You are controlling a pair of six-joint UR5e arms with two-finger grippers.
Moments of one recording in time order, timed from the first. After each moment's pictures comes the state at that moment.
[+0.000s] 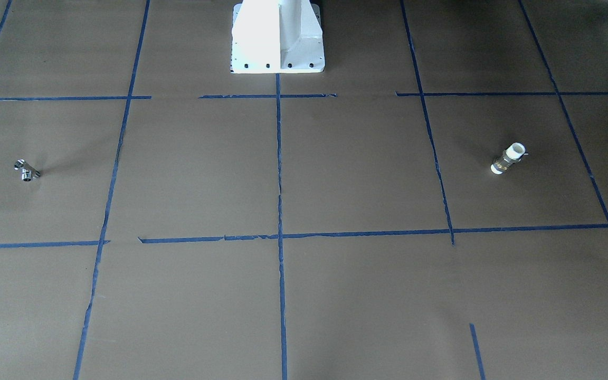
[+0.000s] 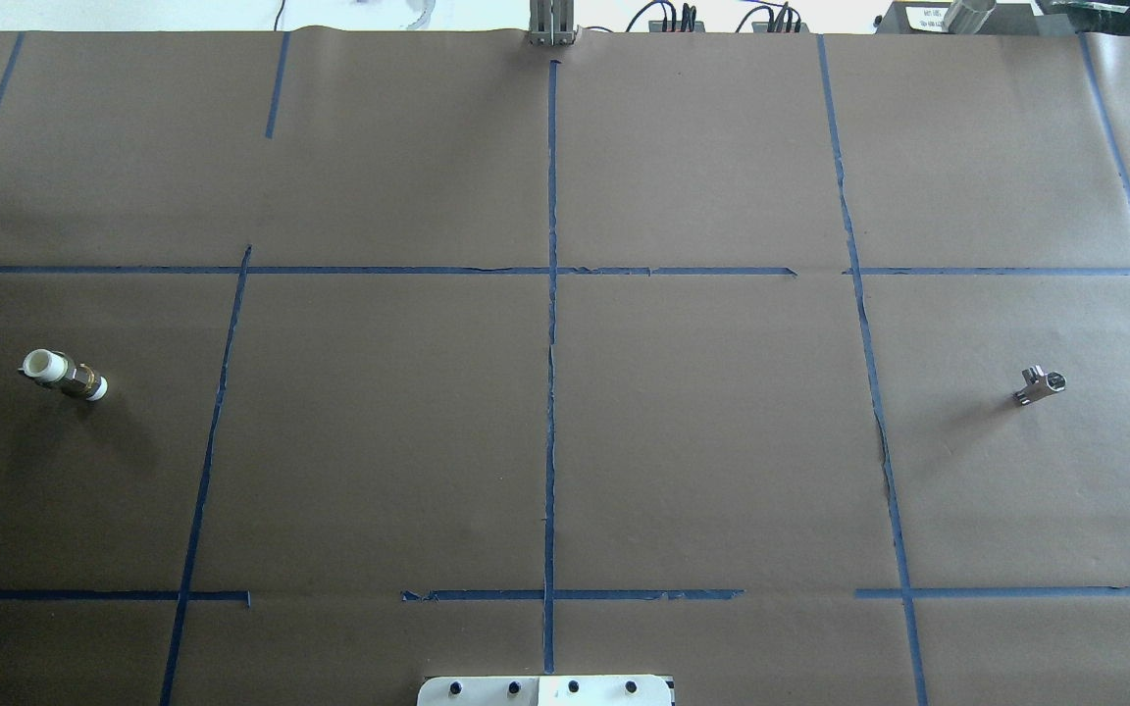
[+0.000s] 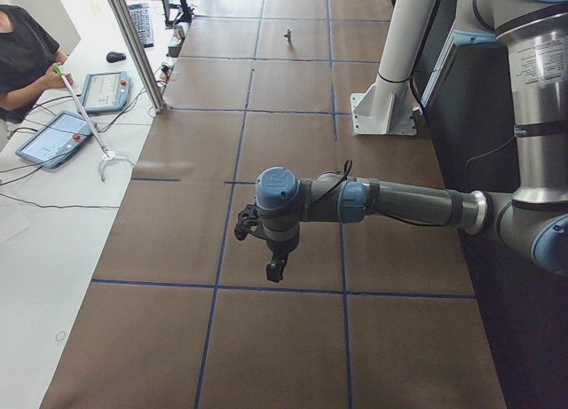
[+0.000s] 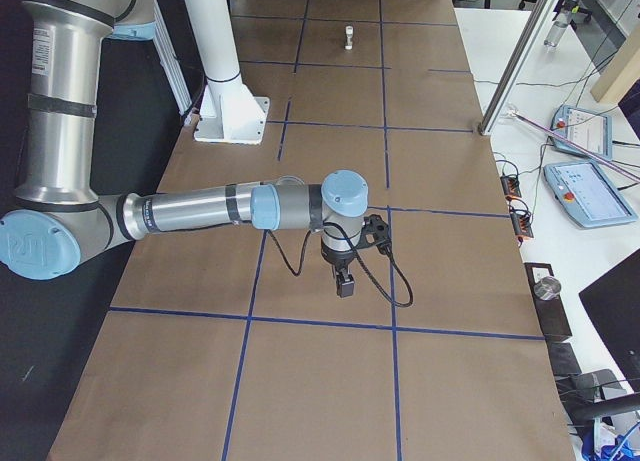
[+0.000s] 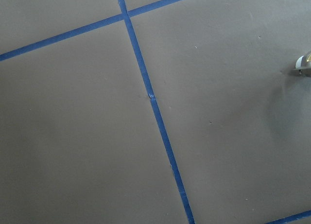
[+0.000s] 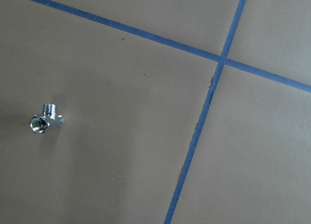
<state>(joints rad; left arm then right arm) -1.53 -1.35 -1.90 -1.45 -2.34 0.30 1.50 -1.72 1.89 -1.68 2.32 -0.22</state>
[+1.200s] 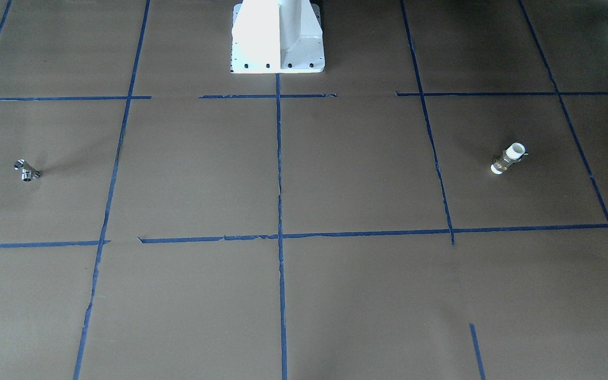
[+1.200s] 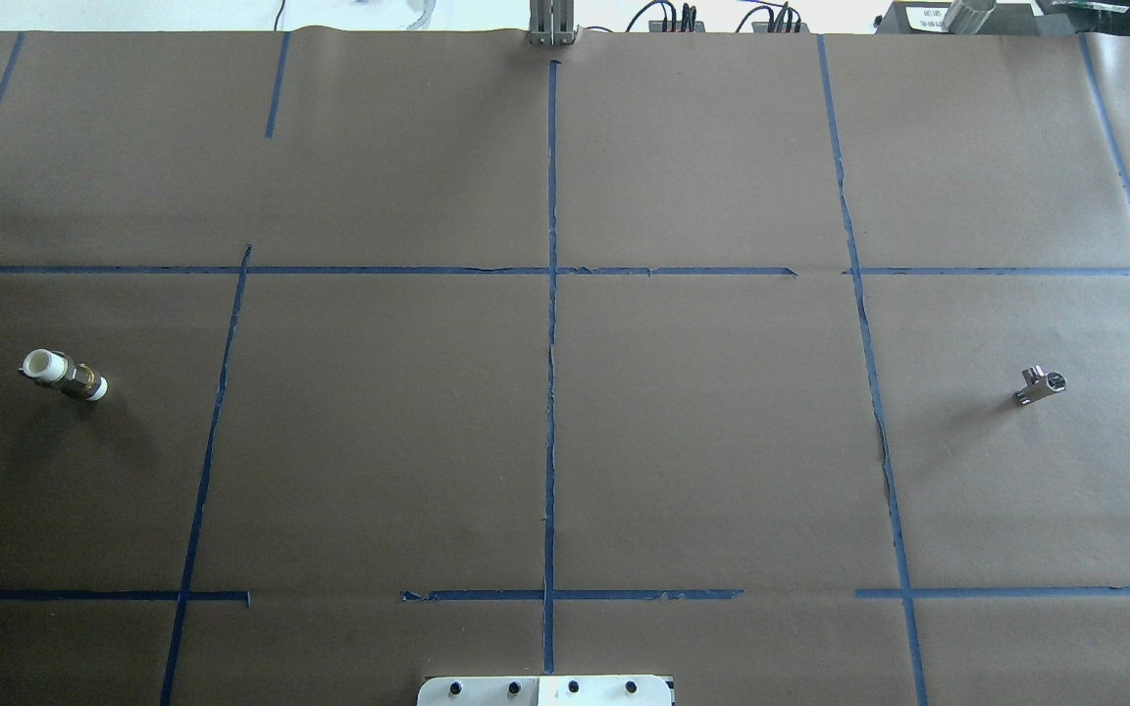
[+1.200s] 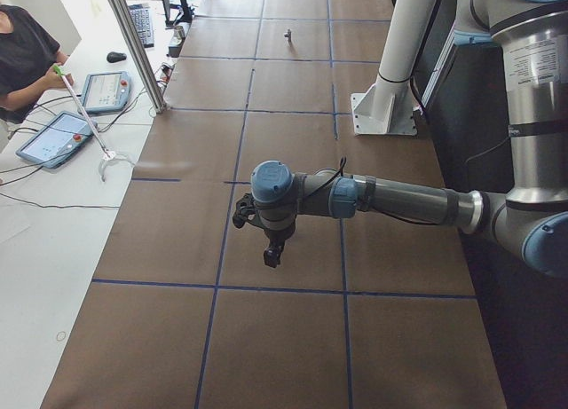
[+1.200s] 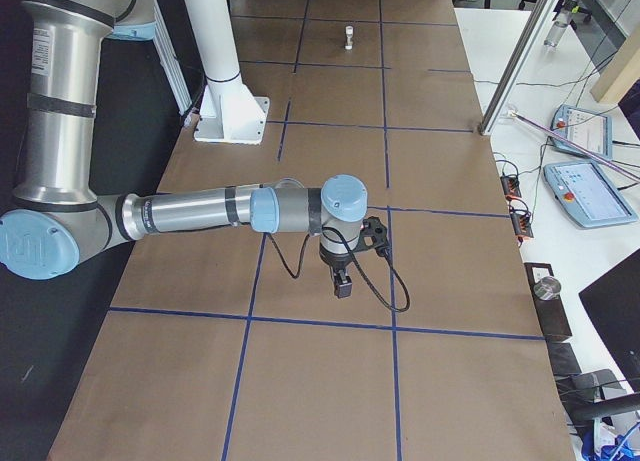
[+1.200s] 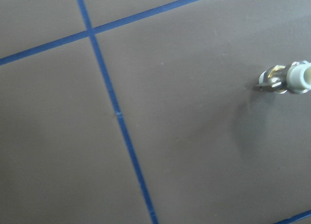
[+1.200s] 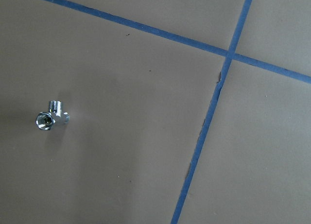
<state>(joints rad) -1.42 -1.39 -1.91 -1.50 -2.41 0.14 1.50 -1.73 1.88 -1.68 2.36 -0.22</state>
